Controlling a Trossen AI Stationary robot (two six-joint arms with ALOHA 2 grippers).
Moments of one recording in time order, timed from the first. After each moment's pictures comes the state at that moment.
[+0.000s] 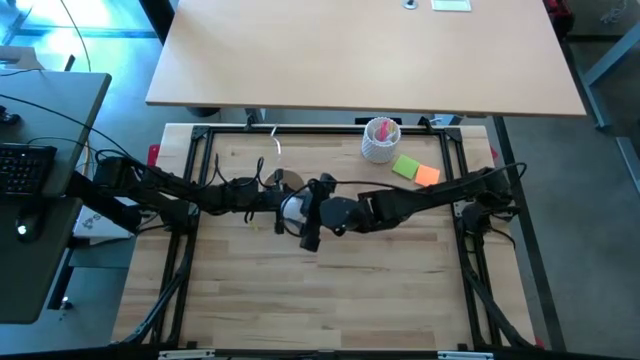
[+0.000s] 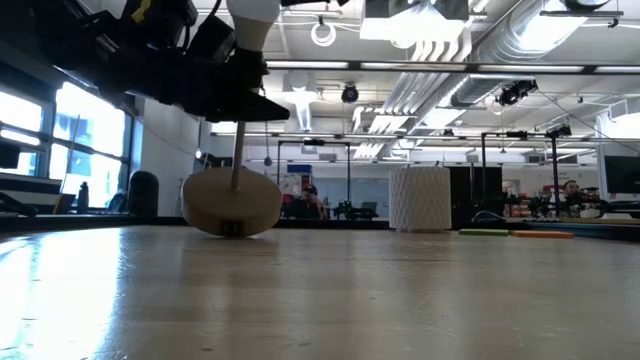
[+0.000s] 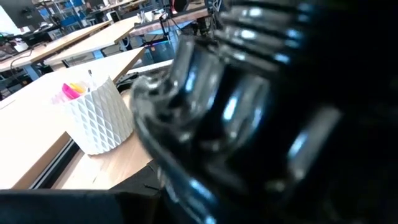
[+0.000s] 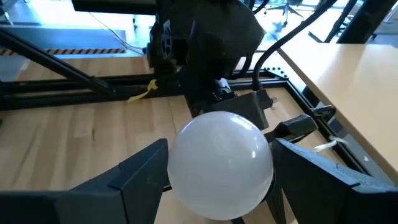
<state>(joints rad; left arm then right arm) 0.05 1.39 0.43 0.75 -0.06 0.26 0.22 1.84 1.67 -0.32 0.48 0.10</state>
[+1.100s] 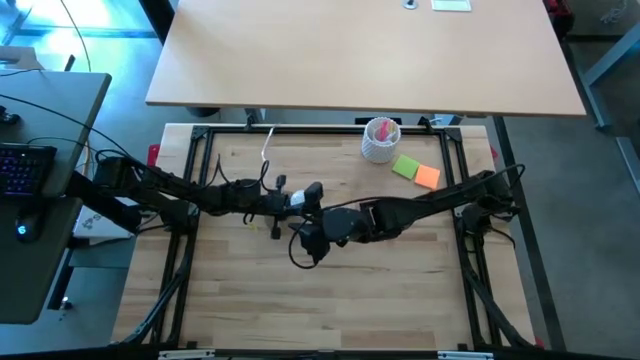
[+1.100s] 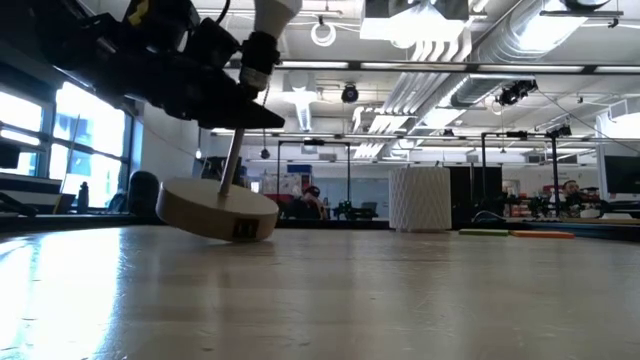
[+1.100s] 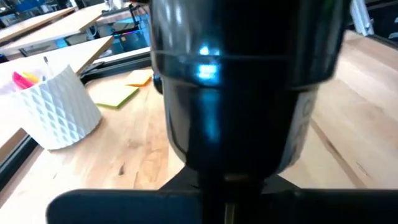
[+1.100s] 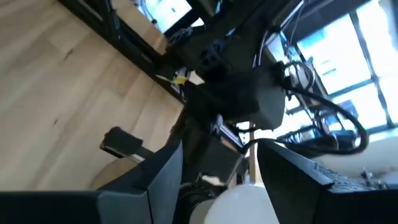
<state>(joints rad) 0.04 1.39 0.43 0.69 0.04 0.24 0.27 1.85 1.66 -0.24 0.50 -0.70</state>
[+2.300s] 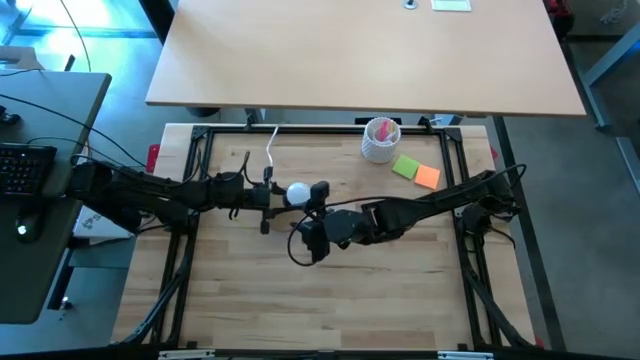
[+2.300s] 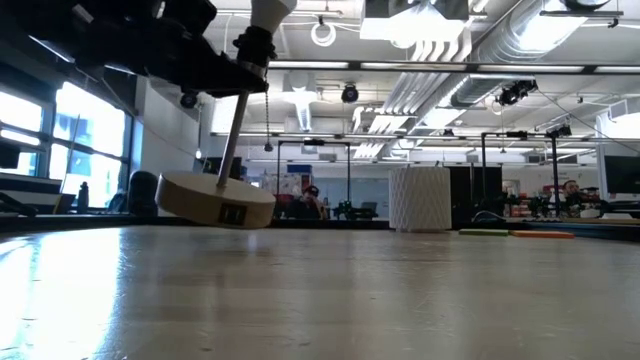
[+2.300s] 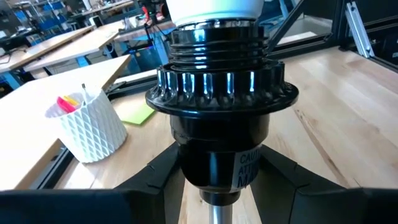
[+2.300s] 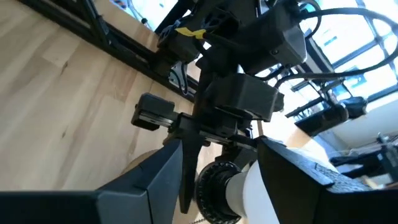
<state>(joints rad) 0.04 1.13 0.43 0.50 0.01 0.27 0.28 1.84 1.67 -0.29 0.56 -0.51</state>
